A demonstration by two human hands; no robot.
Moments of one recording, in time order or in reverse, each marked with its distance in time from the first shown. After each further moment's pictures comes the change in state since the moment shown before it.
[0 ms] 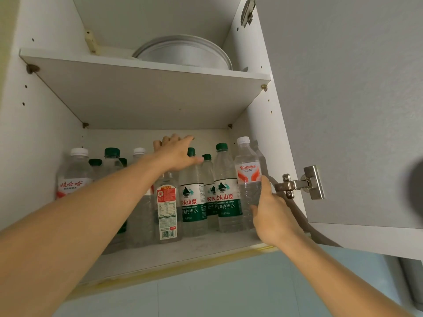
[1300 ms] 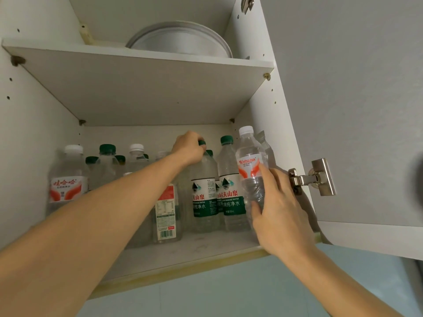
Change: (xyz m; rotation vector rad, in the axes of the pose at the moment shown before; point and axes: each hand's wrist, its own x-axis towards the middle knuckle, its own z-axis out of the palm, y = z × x) left_hand 0.019 0.036 0.019 -0.485 0.104 -0.139; right_hand -0.011 0.009 0.010 -0.005 0.323 -0.257
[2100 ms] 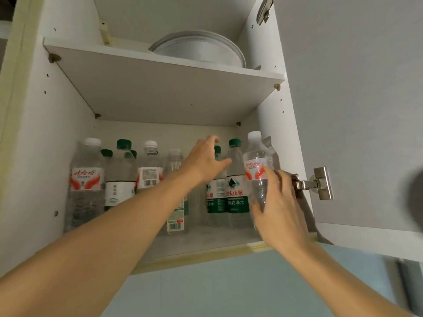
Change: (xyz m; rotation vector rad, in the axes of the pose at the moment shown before) left_hand -0.071 0.012 -0.011 -0.108 -0.015 0.168; right_hand 0.001 -0.016 -0.008 -0.048 -0.031 -0.008
